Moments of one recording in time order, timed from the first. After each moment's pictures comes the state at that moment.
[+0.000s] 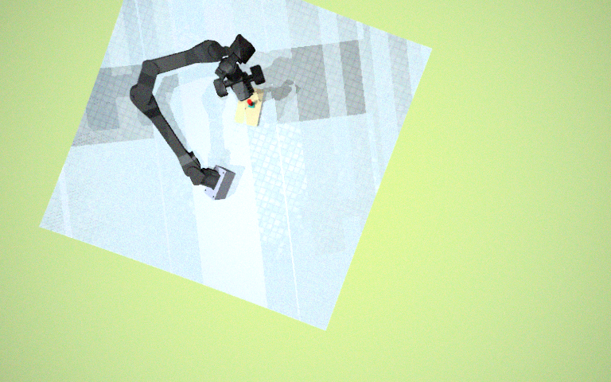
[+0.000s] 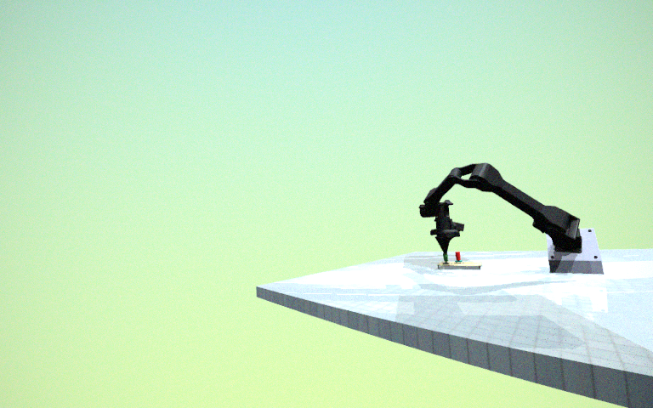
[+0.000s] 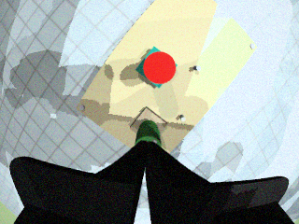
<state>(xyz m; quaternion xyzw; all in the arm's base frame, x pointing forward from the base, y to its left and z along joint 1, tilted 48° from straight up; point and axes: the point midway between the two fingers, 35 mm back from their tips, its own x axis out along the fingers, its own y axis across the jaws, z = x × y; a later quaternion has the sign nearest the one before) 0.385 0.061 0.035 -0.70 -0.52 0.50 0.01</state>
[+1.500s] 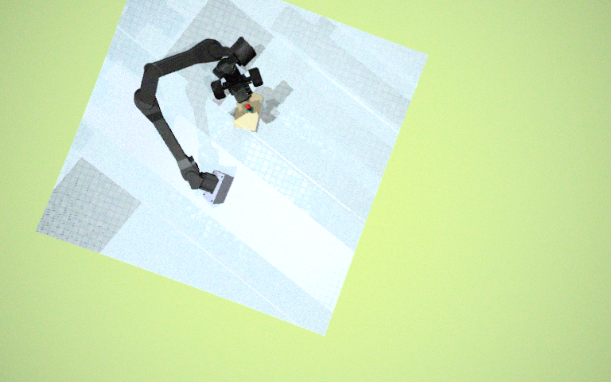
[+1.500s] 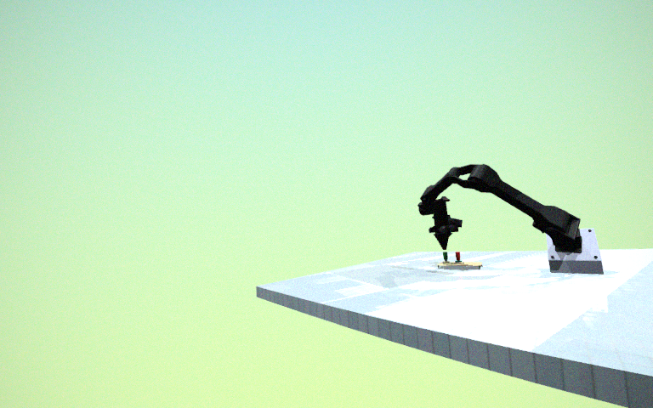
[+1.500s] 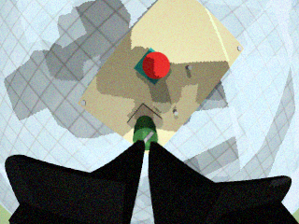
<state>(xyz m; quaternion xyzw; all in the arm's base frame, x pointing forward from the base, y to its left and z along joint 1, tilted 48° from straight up) 0.389 0.051 0.051 -0.68 -0.54 0.50 0.01</state>
